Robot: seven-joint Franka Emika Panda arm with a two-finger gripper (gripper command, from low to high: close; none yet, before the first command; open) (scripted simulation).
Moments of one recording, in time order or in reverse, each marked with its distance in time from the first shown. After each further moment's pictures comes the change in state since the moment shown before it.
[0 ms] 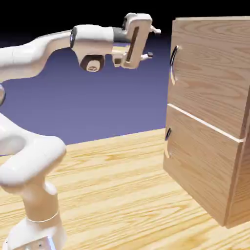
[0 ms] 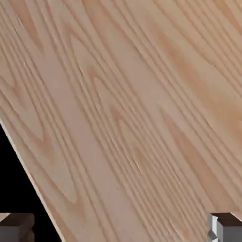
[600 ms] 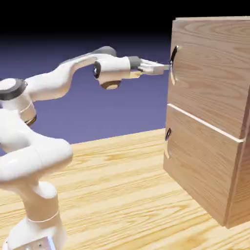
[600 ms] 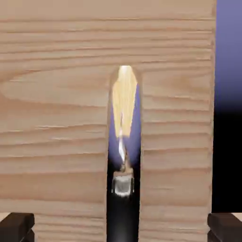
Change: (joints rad) arm -0.410 -0.222 0.381 0.238 0.677 -0.057 0.649
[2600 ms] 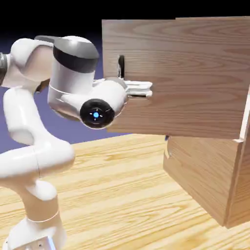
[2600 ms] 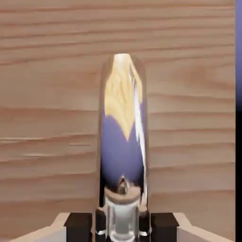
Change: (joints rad) arm -0.208 0.474 -1.008 -0.520 -0.727 -2.105 -0.860
